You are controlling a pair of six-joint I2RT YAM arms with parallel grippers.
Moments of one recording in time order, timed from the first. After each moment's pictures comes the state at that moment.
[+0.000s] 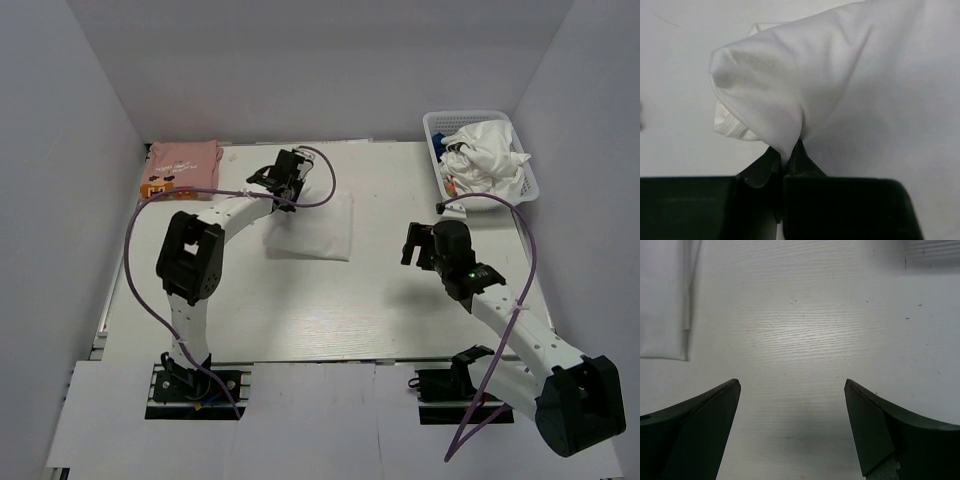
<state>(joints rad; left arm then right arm) -0.49 2.02 1.55 -0.40 -0.26 0.02 0.39 0.99 0.59 -0.22 0.22 0.33</state>
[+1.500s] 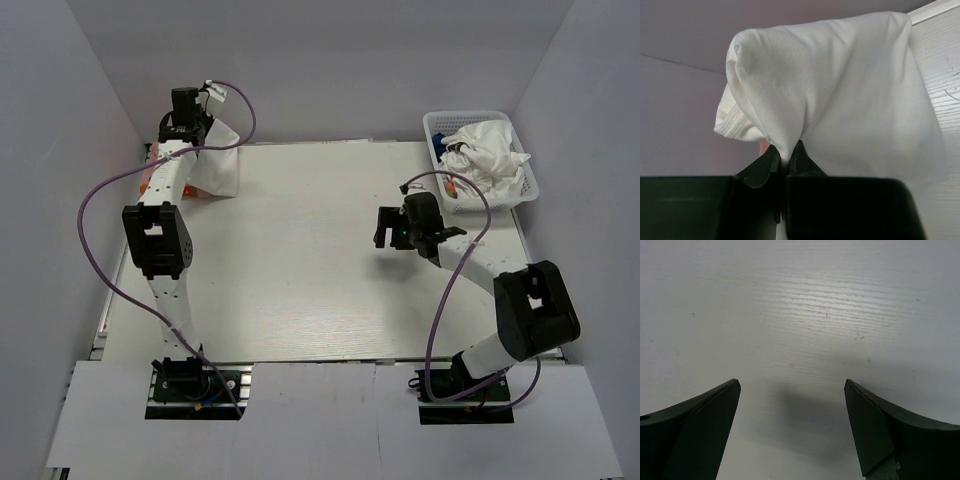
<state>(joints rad) -0.01 2.18 2.08 -0.42 -0.21 0.60 0.39 1.50 0.82 -0.08 0.01 0.30</state>
